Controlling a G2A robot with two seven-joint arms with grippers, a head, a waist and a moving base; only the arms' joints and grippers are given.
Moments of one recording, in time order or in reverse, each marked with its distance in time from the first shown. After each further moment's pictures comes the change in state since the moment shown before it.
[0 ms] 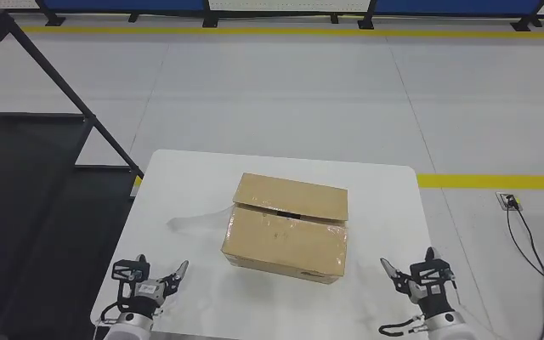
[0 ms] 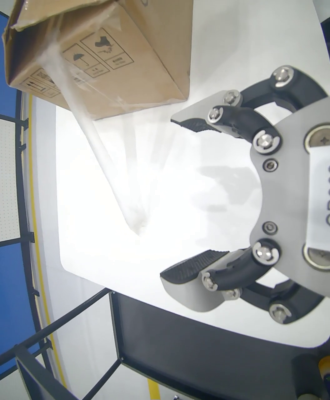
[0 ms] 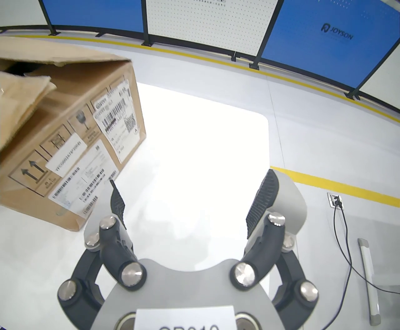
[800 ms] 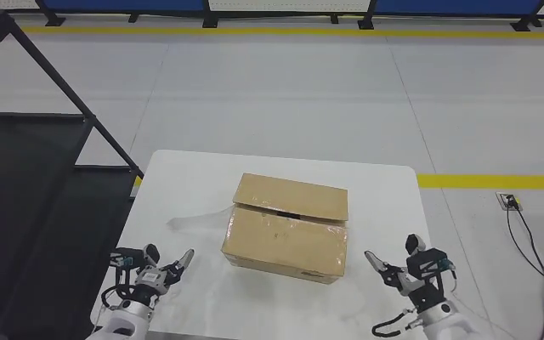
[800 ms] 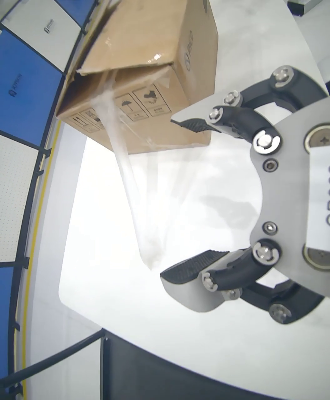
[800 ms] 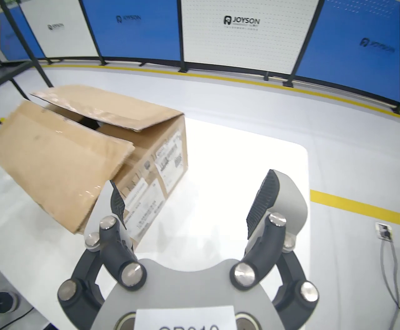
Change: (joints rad) left arm -0.072 -0.004 -0.026 0.002 -0.267 -0.148 -0.082; right arm 0.058 -0.001 -0.001 -0.053 0.199 -0.202 0.044
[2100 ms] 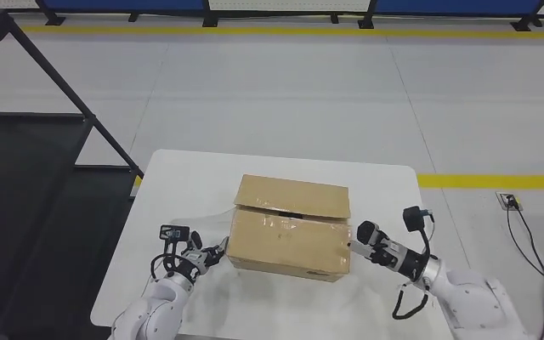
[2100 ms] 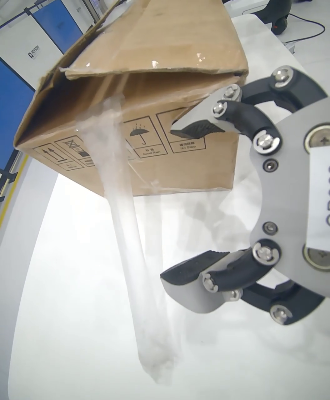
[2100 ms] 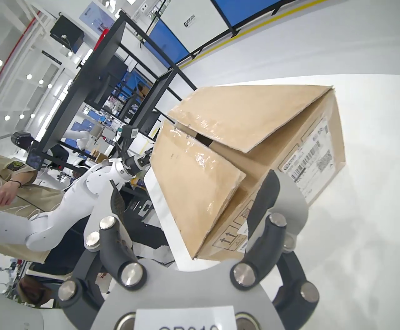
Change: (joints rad) left arm -0.243 -0.033 0.238 0.144 -0.072 0.085 -0.155; right arm 0.401 0.042 -0.065 0.344 0.969 -0.389 0.726
